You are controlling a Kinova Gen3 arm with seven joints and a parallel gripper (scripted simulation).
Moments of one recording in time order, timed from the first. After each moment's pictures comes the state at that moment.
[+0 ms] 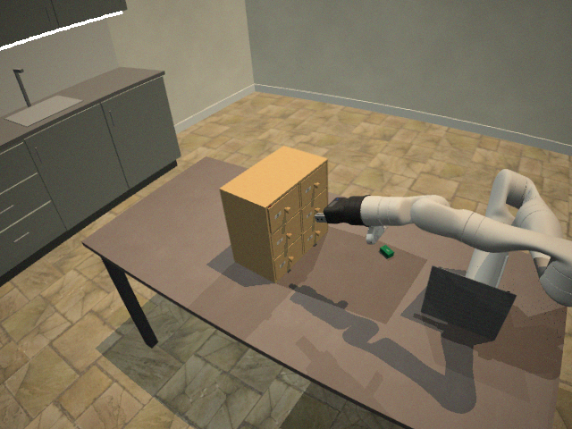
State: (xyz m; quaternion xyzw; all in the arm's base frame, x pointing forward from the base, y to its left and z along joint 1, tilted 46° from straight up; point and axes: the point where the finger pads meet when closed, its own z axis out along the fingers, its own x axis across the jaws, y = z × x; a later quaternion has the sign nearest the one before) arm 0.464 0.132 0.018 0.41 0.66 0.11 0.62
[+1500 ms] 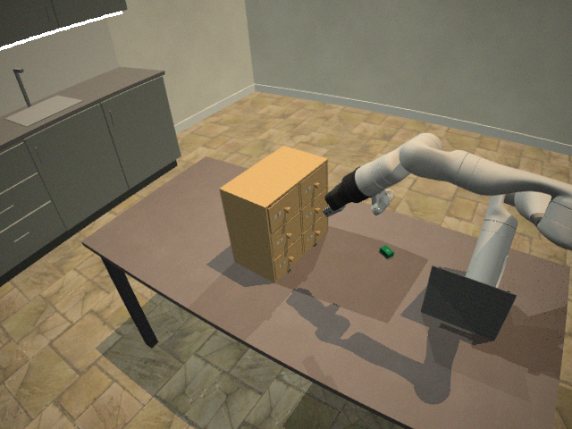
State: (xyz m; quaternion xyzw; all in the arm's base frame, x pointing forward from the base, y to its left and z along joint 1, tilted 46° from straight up) arm 0.436 0.167 0.040 0.51 0.68 -0.01 0.53
